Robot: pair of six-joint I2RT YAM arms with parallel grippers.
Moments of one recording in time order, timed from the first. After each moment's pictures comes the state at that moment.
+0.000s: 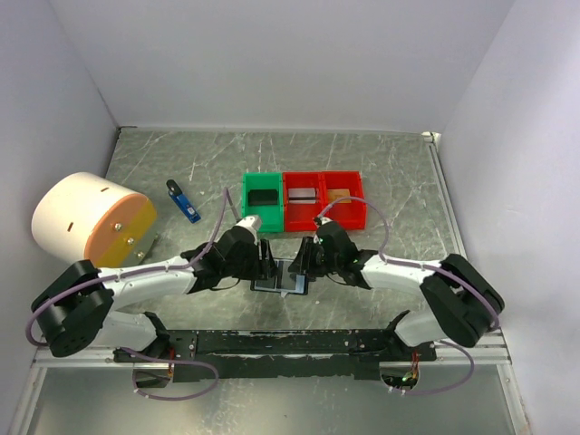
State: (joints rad) left arm -0.91 1.30 0.58 0.00 -0.03 -0.78; right arm 0.73 1.36 0.50 0.14 -0.18 0.76
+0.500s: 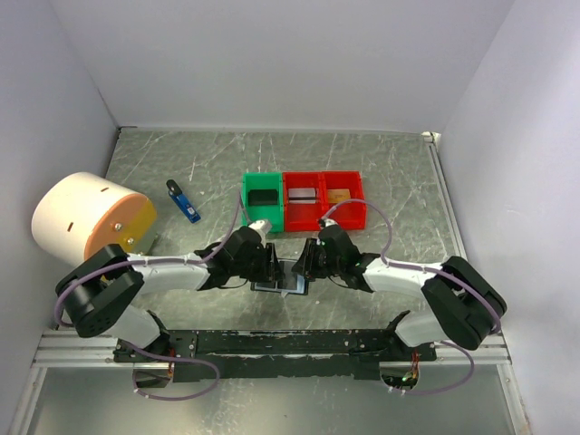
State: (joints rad) left arm -0.89 1.46 0.58 0.15 0.10 -0.77; right arm 0.73 1.38 0.46 0.16 -0.12 0.77
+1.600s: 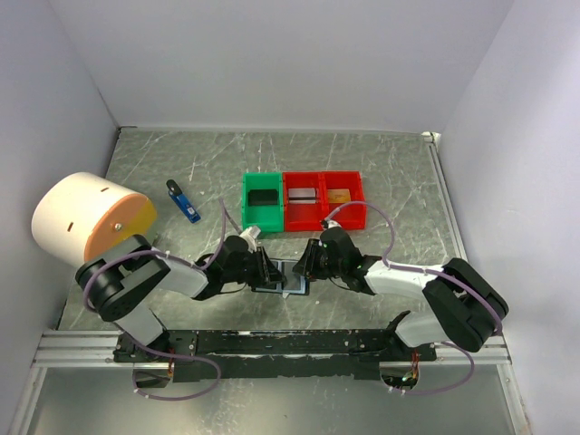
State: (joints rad) left arm -0.84 1.59 0.40 0.62 0.24 -1.02; right arm 0.73 1.36 0.43 0.20 -0.10 0.81
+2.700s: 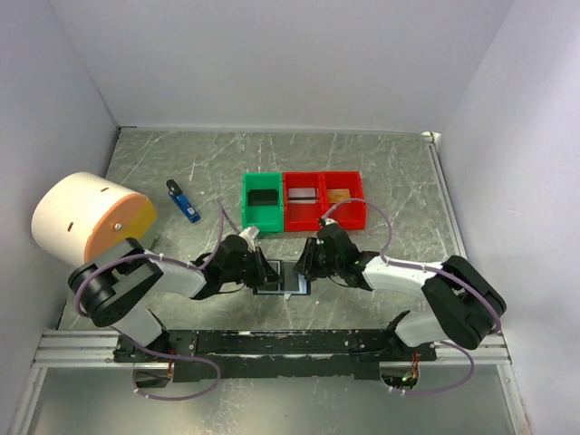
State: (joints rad) left arm -0.83 1.57 0.39 0.59 0.25 -1.05; right arm 0.73 1.38 0.47 0.14 -0.10 0.79
